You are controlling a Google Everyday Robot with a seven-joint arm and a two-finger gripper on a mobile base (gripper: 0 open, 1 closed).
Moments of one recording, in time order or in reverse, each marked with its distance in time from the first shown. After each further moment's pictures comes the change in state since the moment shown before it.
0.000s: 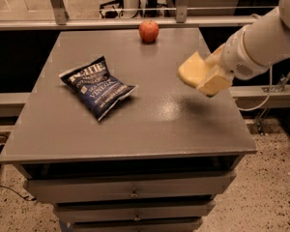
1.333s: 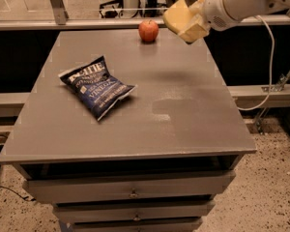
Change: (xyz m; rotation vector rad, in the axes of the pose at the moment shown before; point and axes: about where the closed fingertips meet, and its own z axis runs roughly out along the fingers) arm -0.085 -0.131 0.021 0.213 -0.212 -0.056
